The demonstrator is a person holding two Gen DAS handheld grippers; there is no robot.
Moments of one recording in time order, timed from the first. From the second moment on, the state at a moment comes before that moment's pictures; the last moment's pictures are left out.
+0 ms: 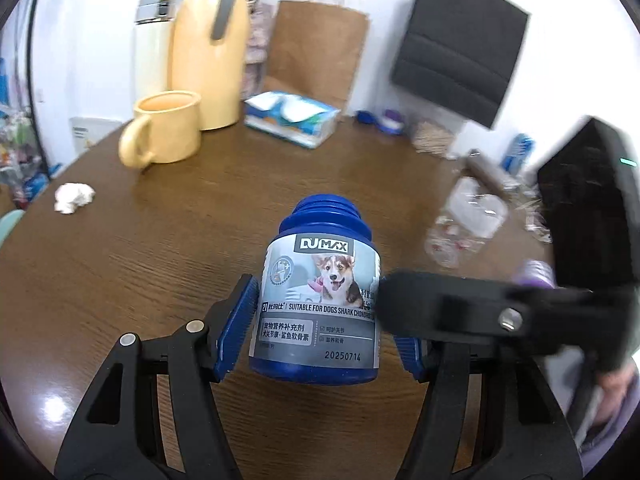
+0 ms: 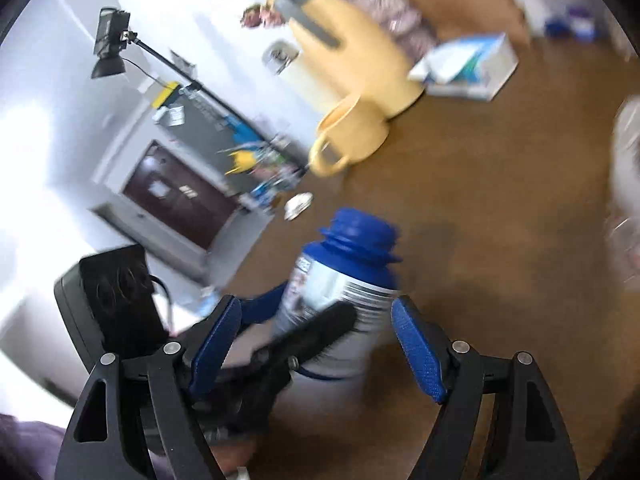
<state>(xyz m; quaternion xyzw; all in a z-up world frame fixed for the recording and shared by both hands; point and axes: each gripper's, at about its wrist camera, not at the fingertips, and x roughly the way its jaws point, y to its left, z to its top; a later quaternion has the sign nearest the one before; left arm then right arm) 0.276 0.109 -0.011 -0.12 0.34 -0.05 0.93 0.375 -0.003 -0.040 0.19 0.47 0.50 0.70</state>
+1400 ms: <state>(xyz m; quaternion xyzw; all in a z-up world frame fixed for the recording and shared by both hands) 0.197 0.090 -0.049 -0.10 0.41 -0.05 0.90 0.237 -0.015 -0.012 -0.11 0.31 0.34 0.88</state>
